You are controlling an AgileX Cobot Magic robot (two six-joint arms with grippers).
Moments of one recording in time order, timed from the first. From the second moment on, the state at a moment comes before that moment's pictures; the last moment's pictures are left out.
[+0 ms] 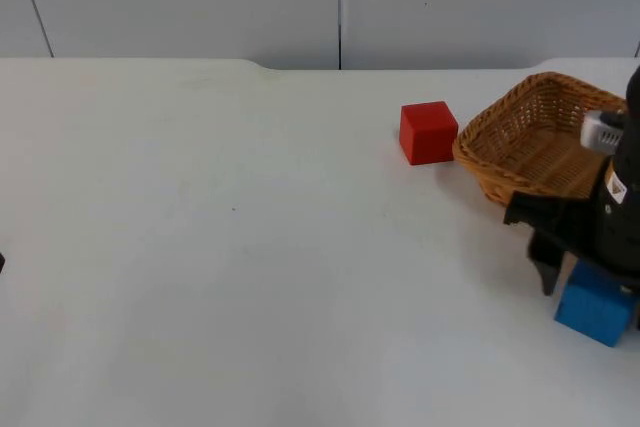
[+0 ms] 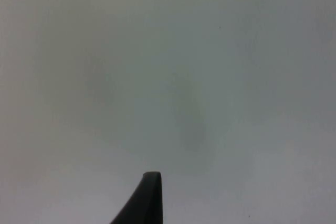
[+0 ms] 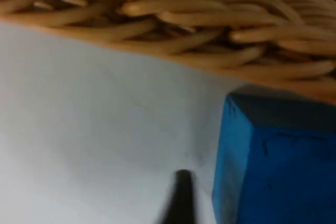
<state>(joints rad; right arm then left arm) 0.50 1.94 -0.98 -0.35 0.58 1.30 -0.26 0.96 -0.59 0.02 0.83 -0.09</state>
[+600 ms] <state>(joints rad) 0.62 1.68 -0.98 -0.34 0.62 1.06 -0.26 0.96 -0.59 0.02 0.83 -0.09</state>
